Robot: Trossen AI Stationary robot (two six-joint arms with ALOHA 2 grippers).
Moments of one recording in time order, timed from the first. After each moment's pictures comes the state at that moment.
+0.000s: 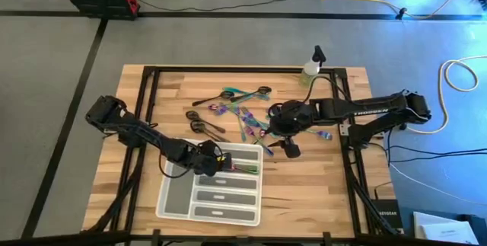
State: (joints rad) left arm -0.38 1.65 0.86 -0.07 -0.34 -1.89; right arm 0.02 1.30 0.99 -0.47 -0.23 -0.15
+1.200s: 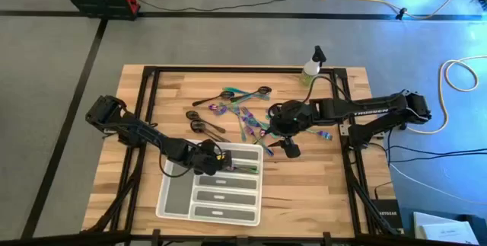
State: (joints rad) left arm -0.38 1.65 0.85 -0.07 -0.34 -1.95; right arm 0.02 1.30 0.99 -0.47 -0.23 -0.15
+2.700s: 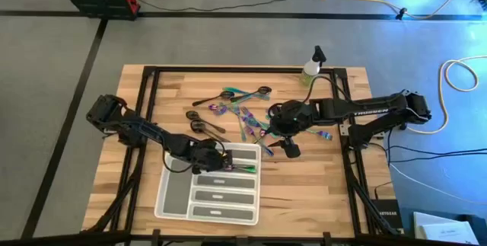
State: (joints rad) left arm -0.32 1.65 0.85 -0.12 -0.15 -1.93; right arm 0.02 1.30 0.99 -0.47 -0.23 -0.15
